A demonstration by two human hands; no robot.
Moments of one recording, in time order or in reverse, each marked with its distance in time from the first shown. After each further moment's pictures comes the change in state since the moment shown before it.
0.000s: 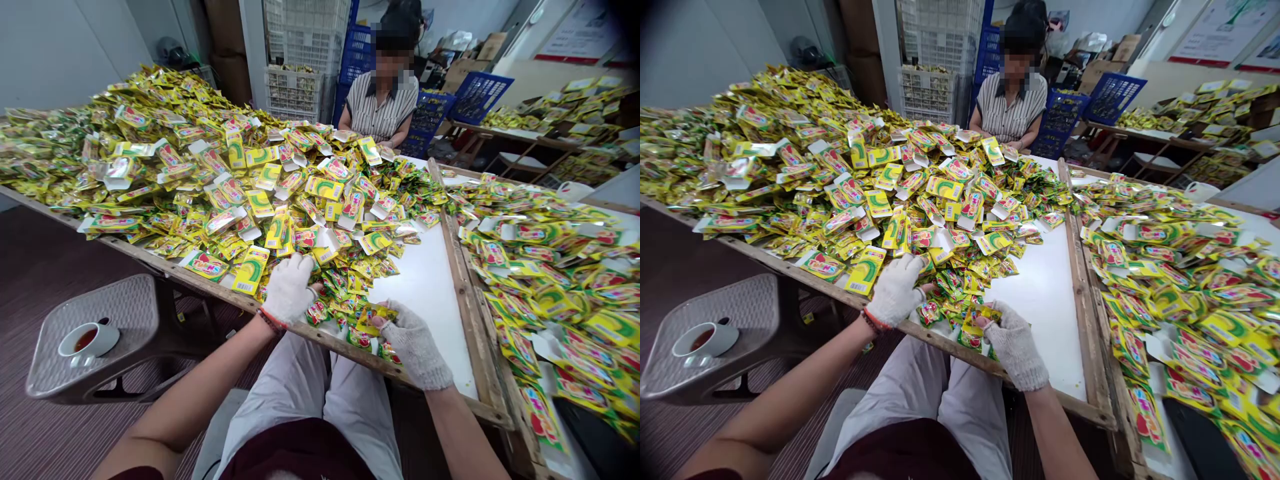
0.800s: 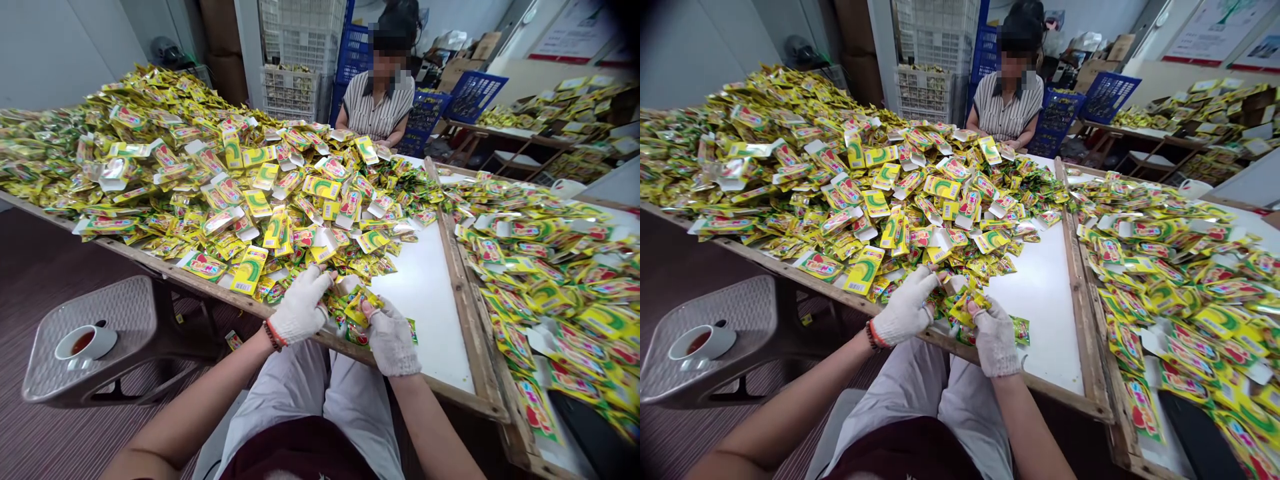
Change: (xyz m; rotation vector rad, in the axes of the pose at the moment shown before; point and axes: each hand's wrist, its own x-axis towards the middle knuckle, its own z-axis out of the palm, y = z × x) left_hand -0.018 0.016 0.010 -0.384 -0.072 0.213; right_hand 0.002 -0.006 0.041 0.395 0.118 -0.029
